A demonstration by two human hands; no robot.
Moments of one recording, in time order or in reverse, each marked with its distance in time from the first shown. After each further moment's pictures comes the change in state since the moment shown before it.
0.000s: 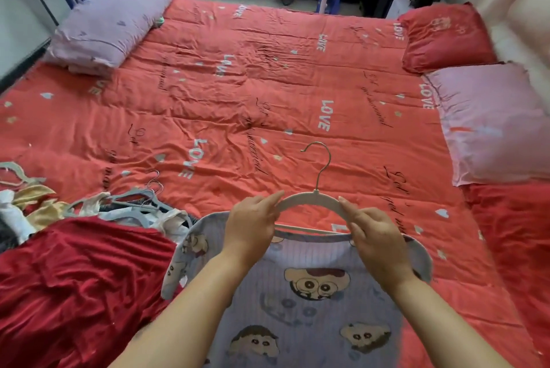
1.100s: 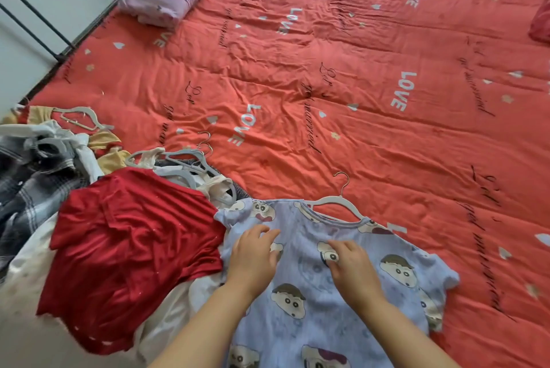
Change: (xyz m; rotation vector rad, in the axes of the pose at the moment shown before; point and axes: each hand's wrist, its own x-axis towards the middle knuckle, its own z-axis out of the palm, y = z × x) left_hand -0.064 -0.082 0.035 0.163 -0.274 -0.487; right_hand -0.024 -0.002 0.140 -0.021 -0.651 0.241
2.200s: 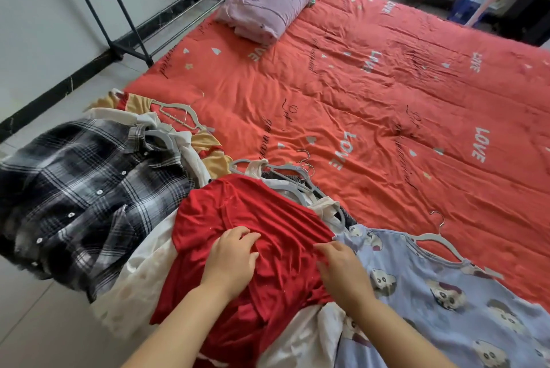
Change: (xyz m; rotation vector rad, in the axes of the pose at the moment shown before) left_hand -0.045 -0.345 -0.176 0.002 0.182 0.064; right_hand 0.024 -0.336 0.154 -0.108 0.014 -0.169
